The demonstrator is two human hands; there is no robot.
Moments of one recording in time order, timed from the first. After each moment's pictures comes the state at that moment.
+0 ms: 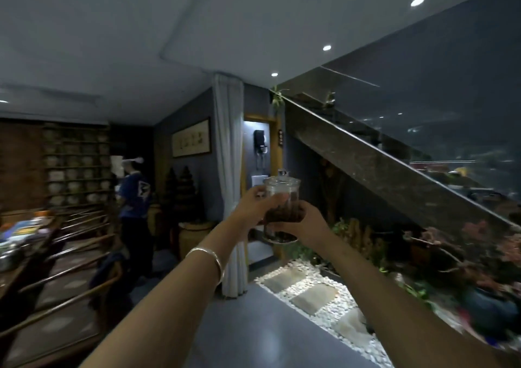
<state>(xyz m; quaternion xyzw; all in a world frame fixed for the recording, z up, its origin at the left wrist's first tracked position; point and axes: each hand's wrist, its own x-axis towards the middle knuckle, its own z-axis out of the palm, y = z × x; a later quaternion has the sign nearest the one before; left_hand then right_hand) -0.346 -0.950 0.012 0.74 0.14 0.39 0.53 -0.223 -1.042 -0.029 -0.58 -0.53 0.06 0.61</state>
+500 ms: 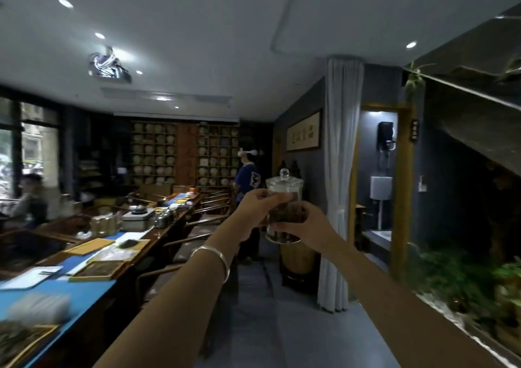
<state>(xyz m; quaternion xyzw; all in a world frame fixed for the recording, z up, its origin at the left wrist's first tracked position) -0.314 -0.776 0.009 0.66 0.34 0.49 0.45 -0.157 -0.799 -0.023 -0.46 -0.66 0.24 0.54</state>
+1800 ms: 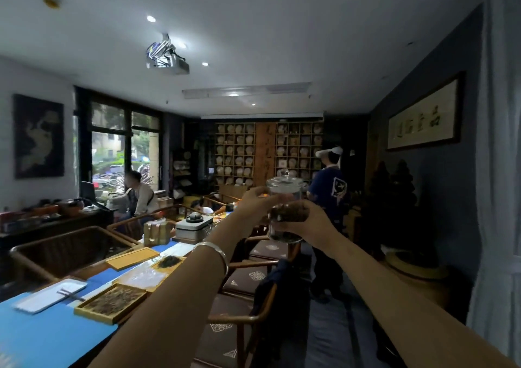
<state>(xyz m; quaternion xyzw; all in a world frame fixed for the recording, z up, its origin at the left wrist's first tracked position) -0.331 -0.112 0.003 0.59 0.44 0.57 0.35 -0.170 -0.076 -0.027 -0.28 -0.76 0.33 0.48</state>
